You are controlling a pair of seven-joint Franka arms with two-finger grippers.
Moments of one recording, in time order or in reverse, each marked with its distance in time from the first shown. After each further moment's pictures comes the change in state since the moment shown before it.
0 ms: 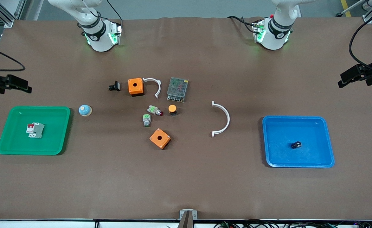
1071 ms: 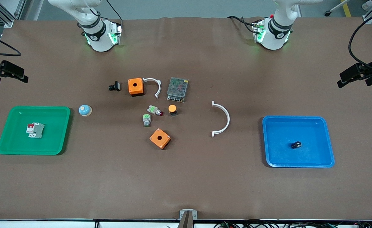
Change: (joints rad) left arm -0.206 0.001 0.194 0.016 0.000 0.000 0.000; right arm 0.000 -0.066 0.004 -0.039 0.000 -0.001 -0.001
